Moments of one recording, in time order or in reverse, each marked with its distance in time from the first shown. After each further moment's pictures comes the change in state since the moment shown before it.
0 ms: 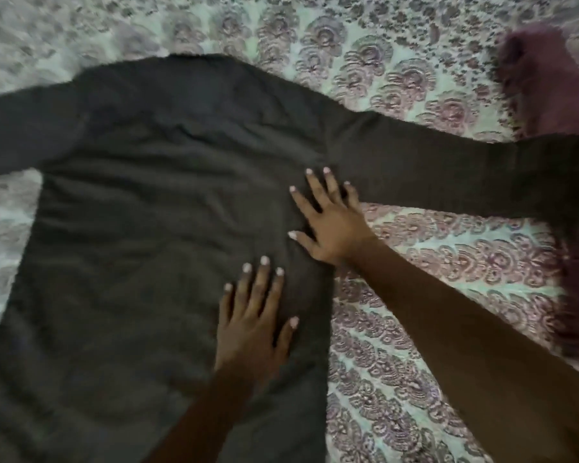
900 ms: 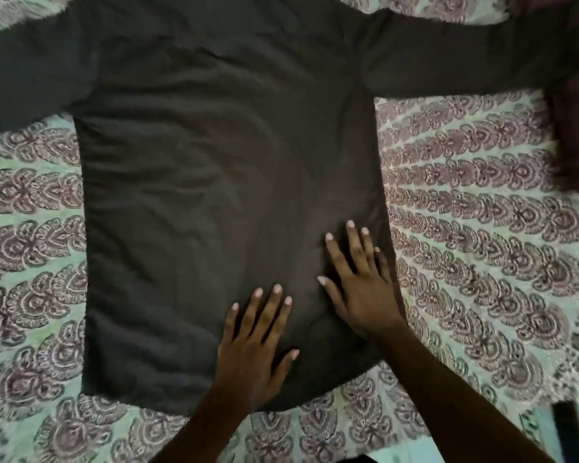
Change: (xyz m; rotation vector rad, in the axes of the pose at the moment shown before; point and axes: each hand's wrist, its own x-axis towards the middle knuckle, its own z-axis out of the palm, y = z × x) left_hand -0.199 -0.165 -0.001 -0.004 -0.174 0.375; right_hand -0.198 -0.249 0.092 0.170 0.131 0.494
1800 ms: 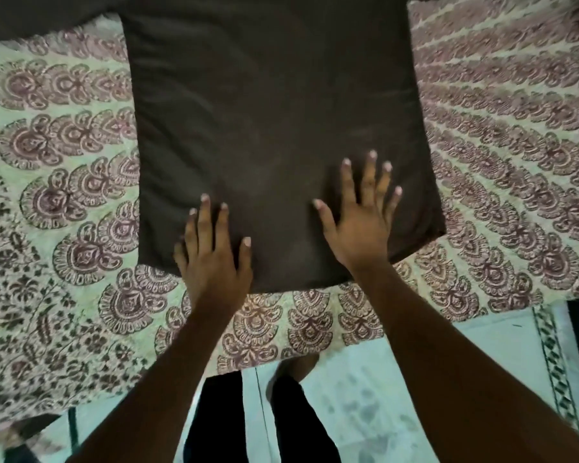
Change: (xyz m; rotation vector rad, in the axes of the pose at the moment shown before) left_hand -0.091 -0.063 -0.014 -0.085 0.266 -0.484; right_hand -0.070 -0.108 0.024 0.078 0.169 0.227
